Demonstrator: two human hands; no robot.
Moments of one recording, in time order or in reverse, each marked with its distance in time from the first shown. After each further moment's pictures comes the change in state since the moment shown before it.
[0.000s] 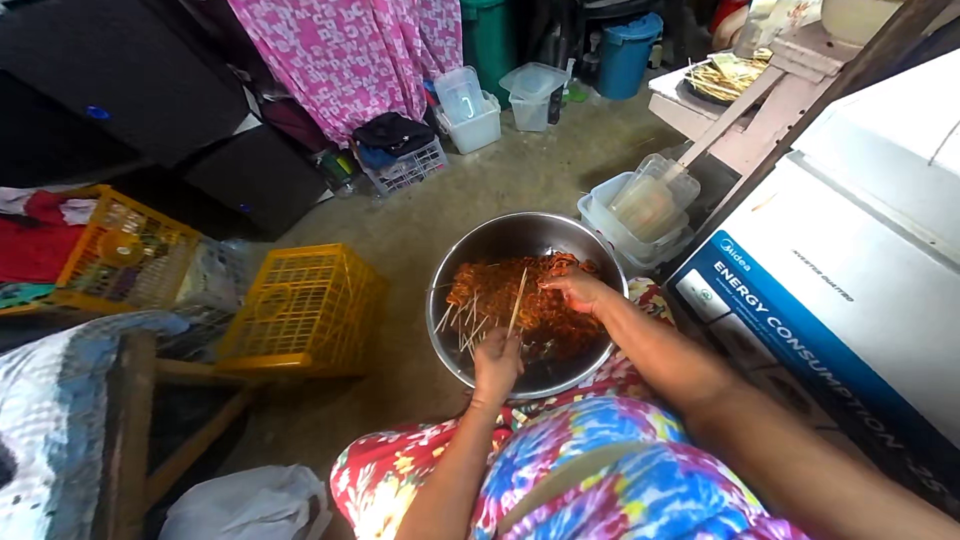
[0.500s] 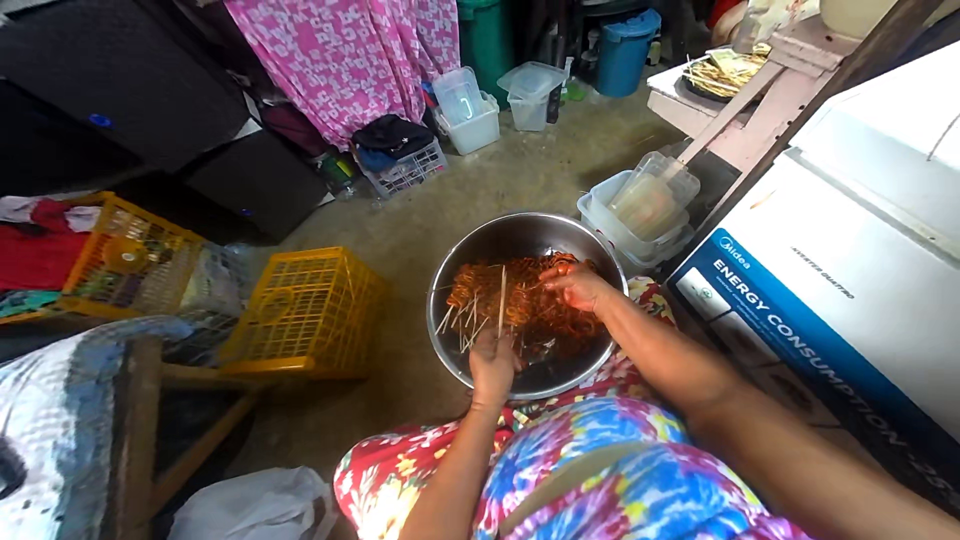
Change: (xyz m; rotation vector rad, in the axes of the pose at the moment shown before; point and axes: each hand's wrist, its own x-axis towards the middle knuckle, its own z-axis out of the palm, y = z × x) left_hand 0.000 0.001 0.001 -0.056 0.122 -0.006; right_hand -0.004 -0.003 0.000 0.039 0.047 -0.025
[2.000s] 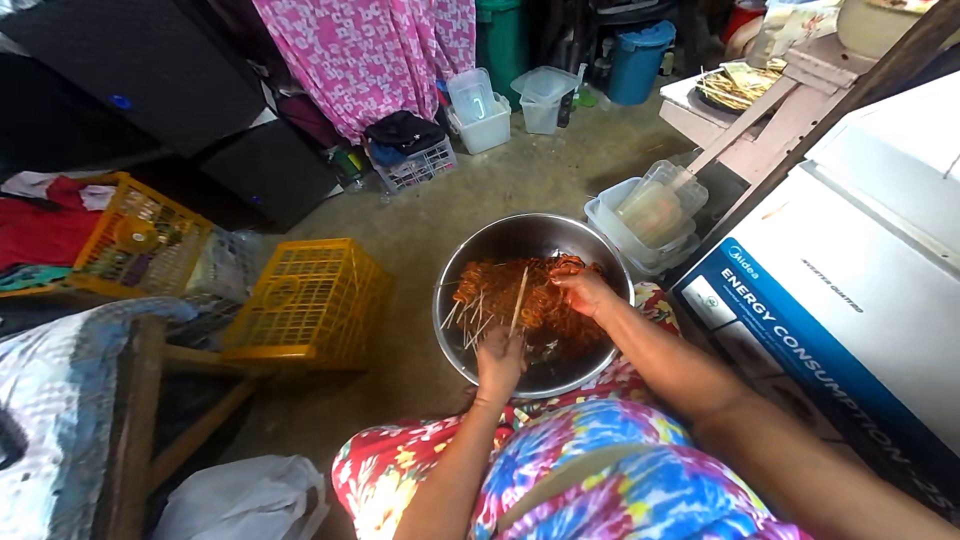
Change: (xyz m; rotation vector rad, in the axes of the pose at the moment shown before) left_hand -0.001 -0.002 -0.001 0.058 -0.062 0.023; right_hand 0.000 0.005 0.012 0.202 0.170 -0.012
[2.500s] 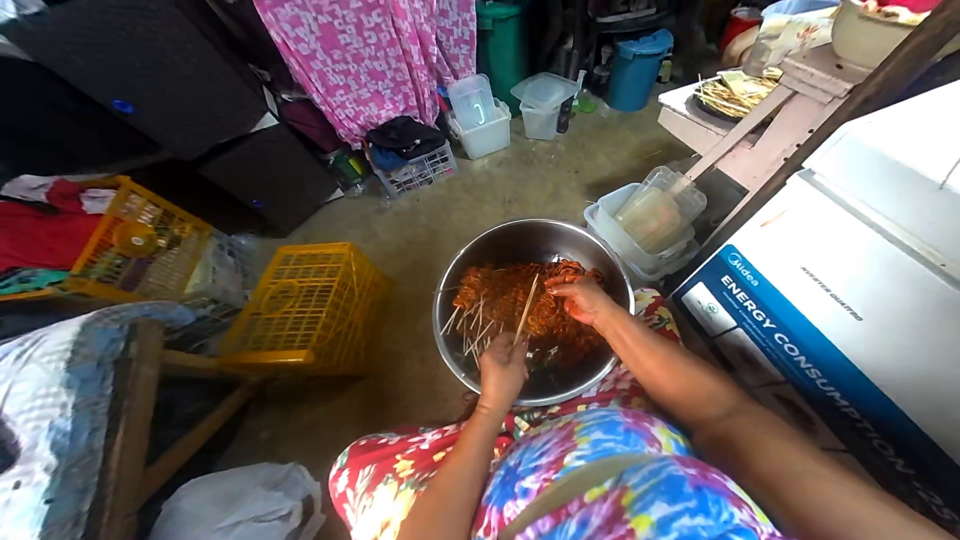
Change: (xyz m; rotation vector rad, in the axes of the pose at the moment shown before) left_hand 0.001 0.003 0.001 0.054 -0.042 0.015; right_hand -0.001 -0.002 0.004 -0.057 -0.004 -0.015
